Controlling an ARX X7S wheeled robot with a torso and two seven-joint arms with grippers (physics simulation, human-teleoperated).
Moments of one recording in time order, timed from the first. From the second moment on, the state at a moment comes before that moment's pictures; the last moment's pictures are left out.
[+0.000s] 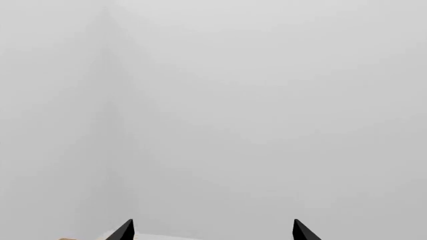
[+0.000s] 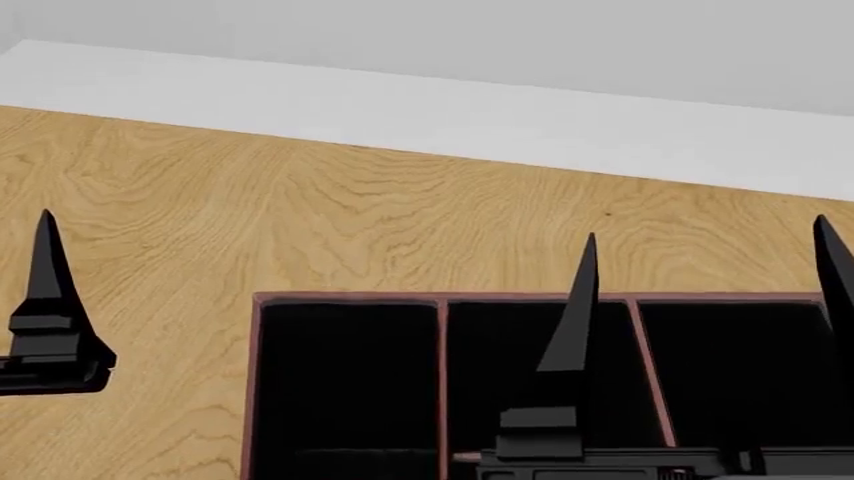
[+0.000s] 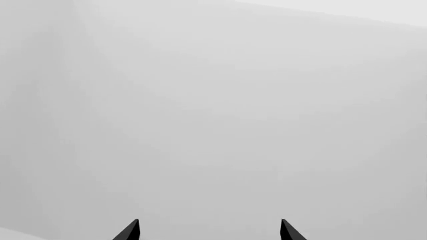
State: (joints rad) left arm -0.27 -0.40 0.15 0.69 -0.33 -0.48 -0.46; right arm 0.56 1.06 -0.61 -1.04 0.77 0.40 1.11
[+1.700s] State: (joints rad) left arm -1.36 -0.43 0.02 -0.54 -0.46 -0.98 -0.59; right arm 0.63 1.27 -0.87 -1.01 0.71 0.11 1.23
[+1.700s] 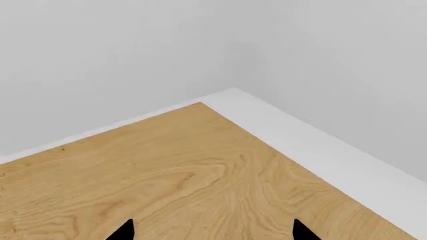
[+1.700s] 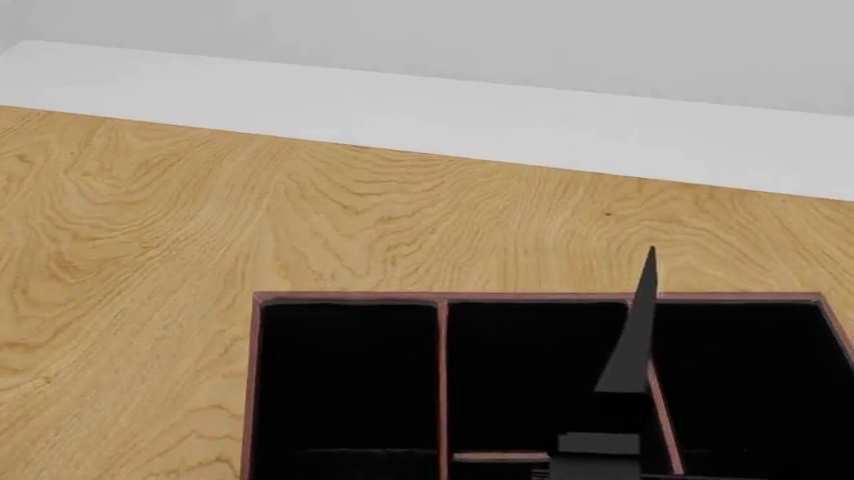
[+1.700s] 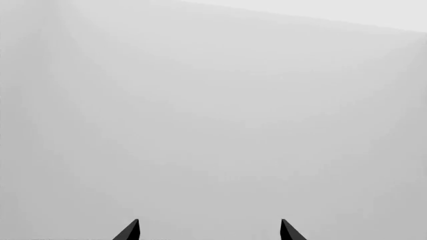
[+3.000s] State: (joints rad) left arm -1.48 -0.39 -0.28 -1.31 -0.08 -0.81 -0.49; right arm 0.63 1.28 -0.89 -1.00 0.69 0.07 1.23
